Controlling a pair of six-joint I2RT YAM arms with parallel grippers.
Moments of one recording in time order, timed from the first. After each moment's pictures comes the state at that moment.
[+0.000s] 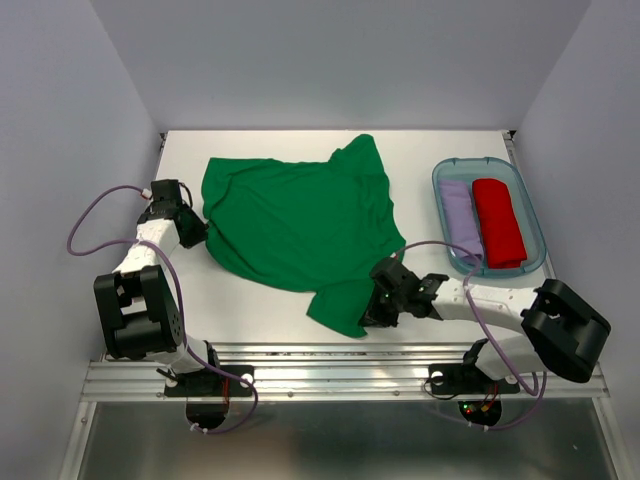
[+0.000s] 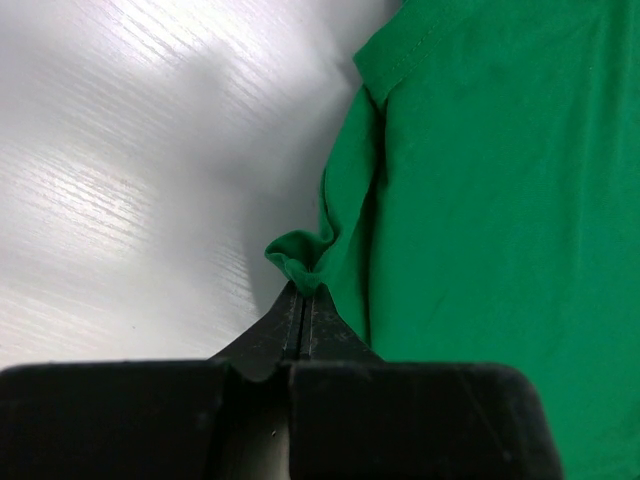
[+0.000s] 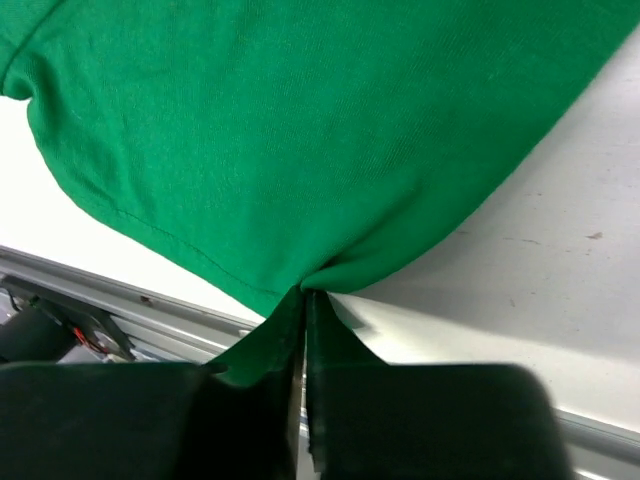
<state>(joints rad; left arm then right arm) 0.18 1.48 0.96 -0.44 0.03 -0.53 0.89 1.34 0.58 -0.28 -0.07 1.22</state>
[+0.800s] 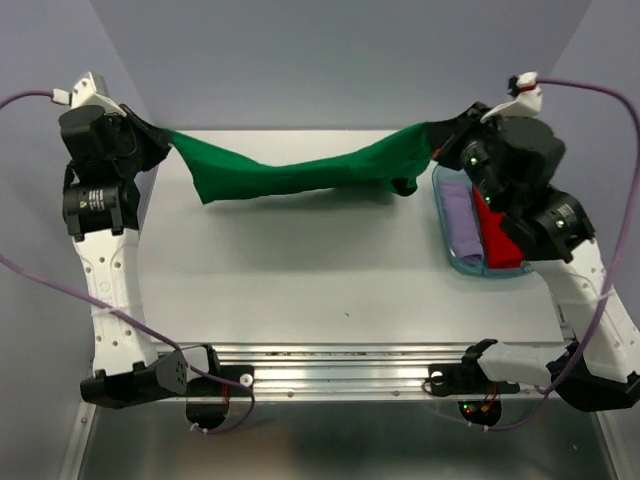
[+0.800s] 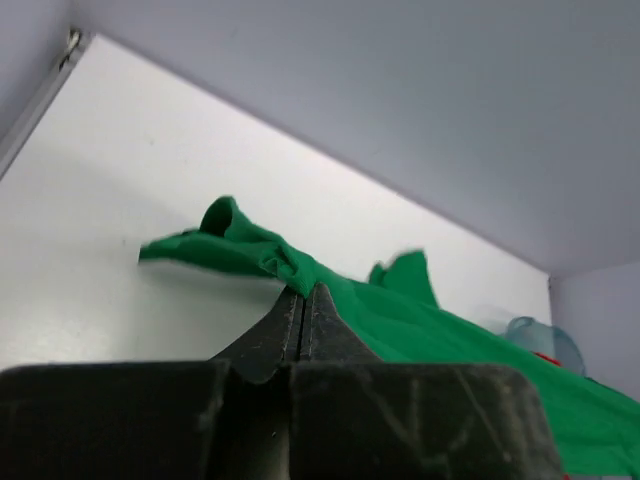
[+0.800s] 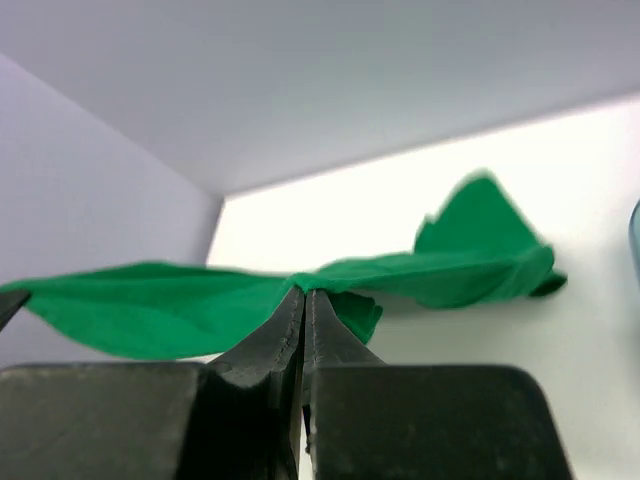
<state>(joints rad) 0.18 1.25 1.62 -0.72 0.17 -0.52 0.60 1.19 1.64 -0.56 0.37 0.61</state>
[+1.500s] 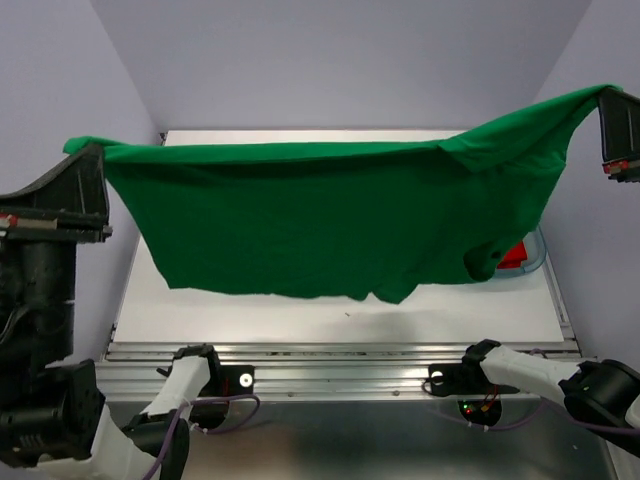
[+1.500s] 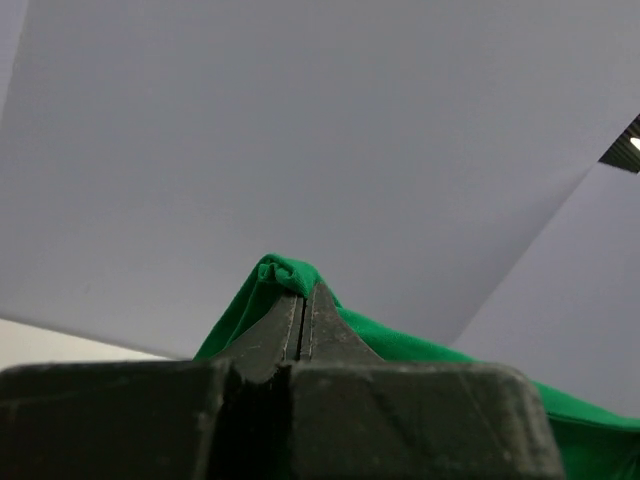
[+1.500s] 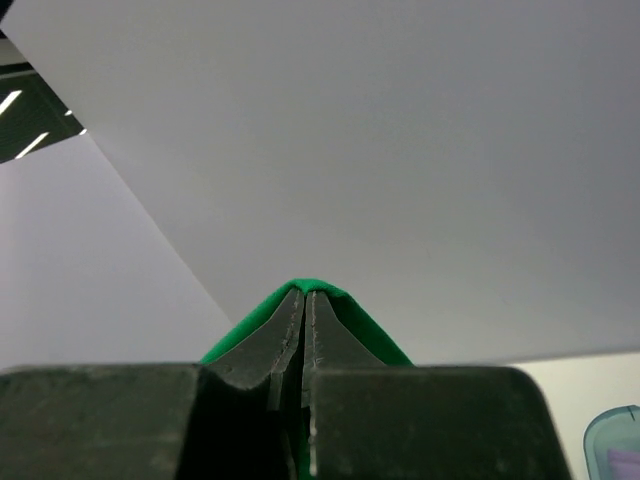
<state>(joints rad) 0.11 0.92 2.12 -0.78 0.13 -0.65 0.60 1.08 2.27 -0.68 0.43 0.33</state>
